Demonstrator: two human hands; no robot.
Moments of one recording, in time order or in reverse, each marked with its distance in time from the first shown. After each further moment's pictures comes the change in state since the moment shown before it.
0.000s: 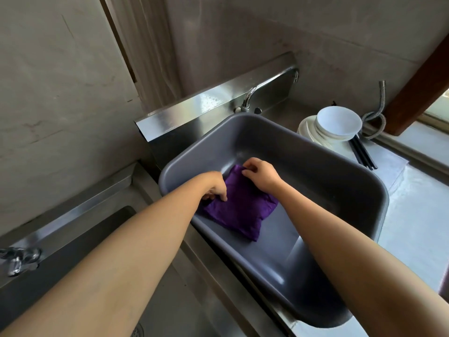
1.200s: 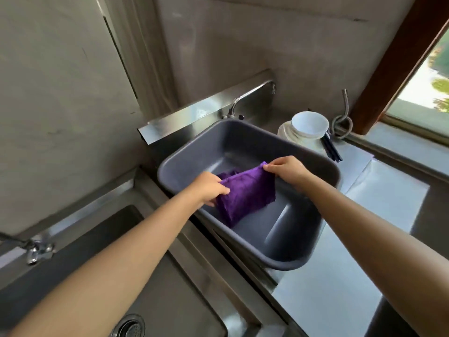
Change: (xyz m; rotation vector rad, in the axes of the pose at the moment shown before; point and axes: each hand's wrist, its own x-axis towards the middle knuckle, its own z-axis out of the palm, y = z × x) left_hand -0.120 0.017 0.033 -0.542 0.205 0.189; right_hand -0.091 0.010 -0.098 0.197 0.047 0.126
